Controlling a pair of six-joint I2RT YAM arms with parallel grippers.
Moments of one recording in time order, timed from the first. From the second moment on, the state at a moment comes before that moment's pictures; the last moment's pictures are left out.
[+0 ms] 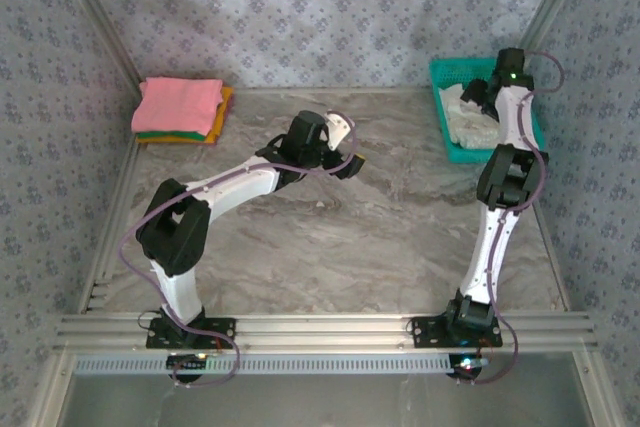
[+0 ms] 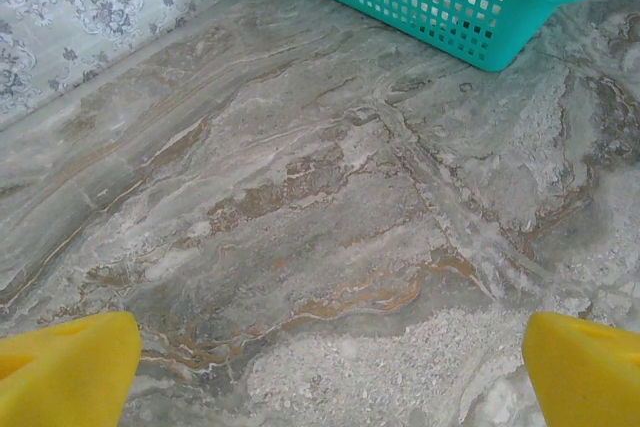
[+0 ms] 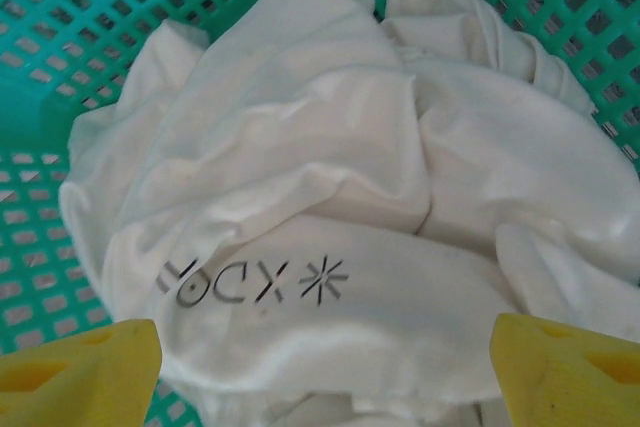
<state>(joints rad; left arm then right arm) -0.71 1.83 1.36 -0.03 0.14 0.07 -0.25 2.46 2.40 -0.89 -0.01 0.36</state>
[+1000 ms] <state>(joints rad) -0.66 1.49 1.02 0.18 -0.02 -0.02 -0.04 2.13 2.58 -0.94 0.12 0.23</state>
